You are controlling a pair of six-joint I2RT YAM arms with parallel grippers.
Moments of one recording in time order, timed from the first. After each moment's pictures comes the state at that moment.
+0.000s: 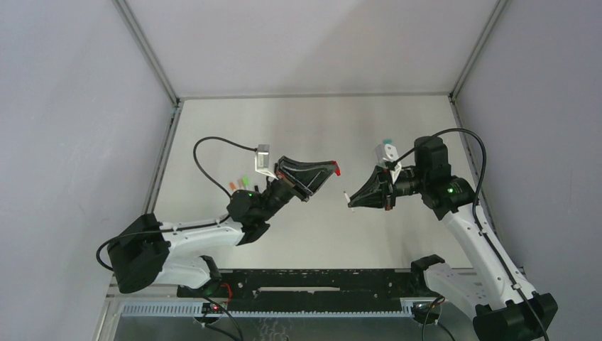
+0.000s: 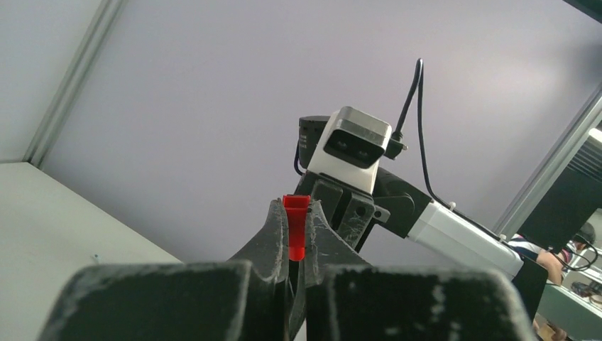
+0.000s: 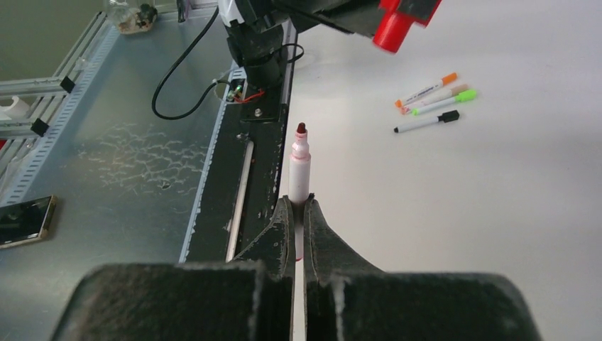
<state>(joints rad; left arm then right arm) -1.00 1.29 0.59 1.32 0.03 -0.73 0.29 0.92 0.94 -0.57 -1.32 -0.42</state>
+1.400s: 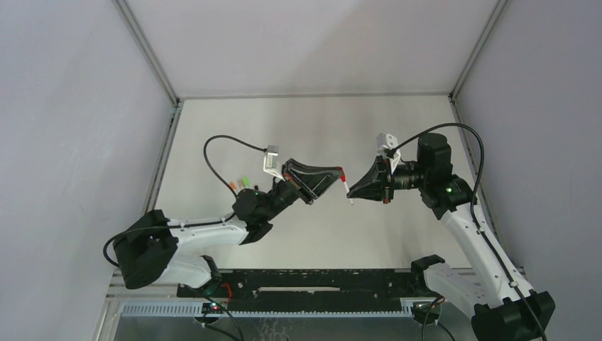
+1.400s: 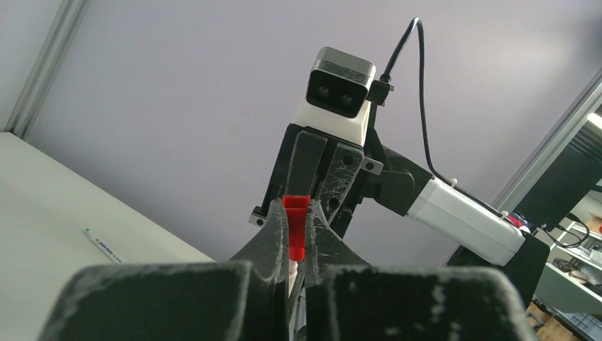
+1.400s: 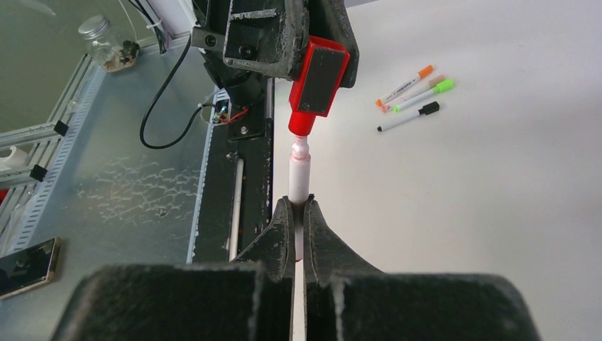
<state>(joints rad) -1.00 1.34 0.59 1.32 0.09 -0.76 0.27 0.93 0.91 -0.37 -1.26 -0.16</state>
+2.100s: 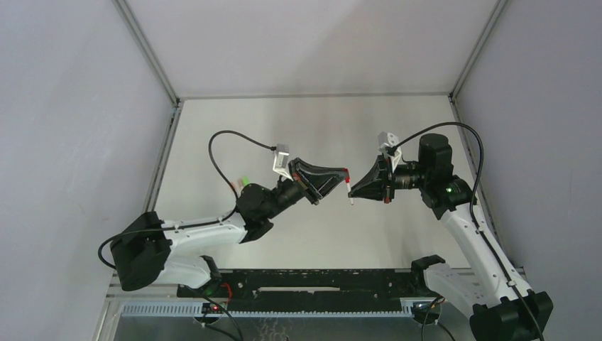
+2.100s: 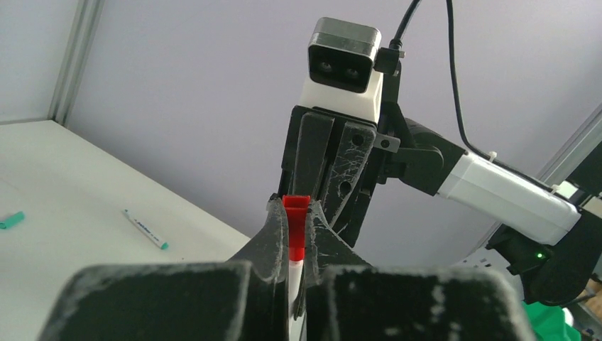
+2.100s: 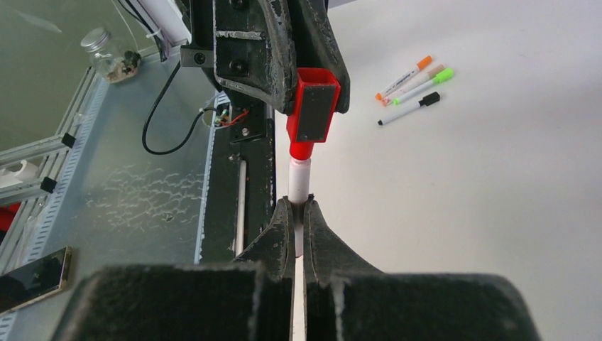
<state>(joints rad) -1.02 1.32 0.64 1.15 0.11 -0.65 0.25 0.93 0.89 -0.36 -1.26 -0.11</state>
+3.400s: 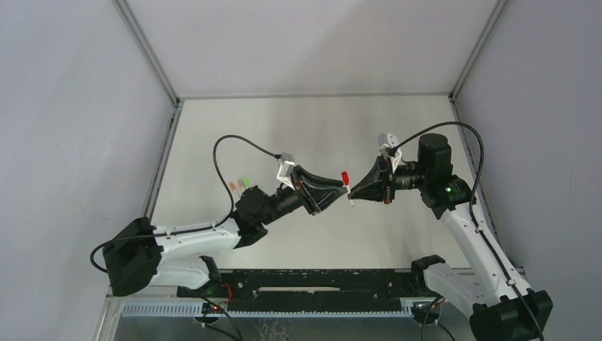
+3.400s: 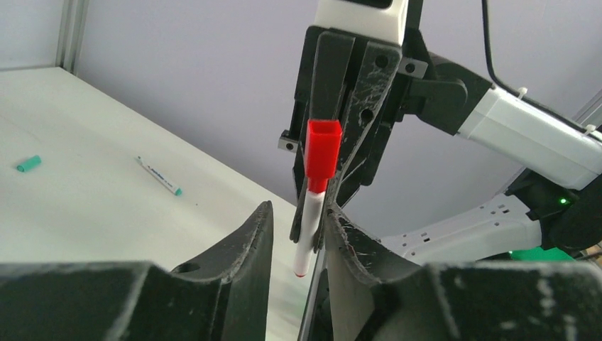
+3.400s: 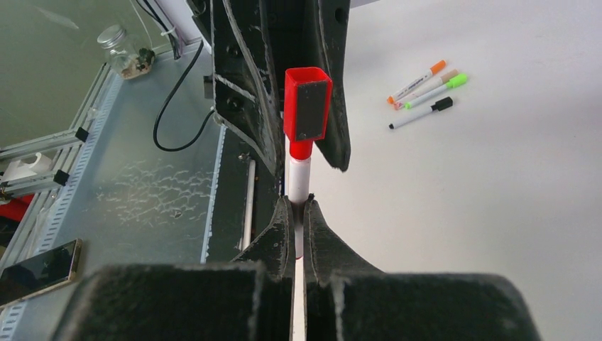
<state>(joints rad) -1.04 1.23 0.58 1.00 0.14 -0.58 0.24 0.93 0.89 -0.35 -1.30 -0.12</state>
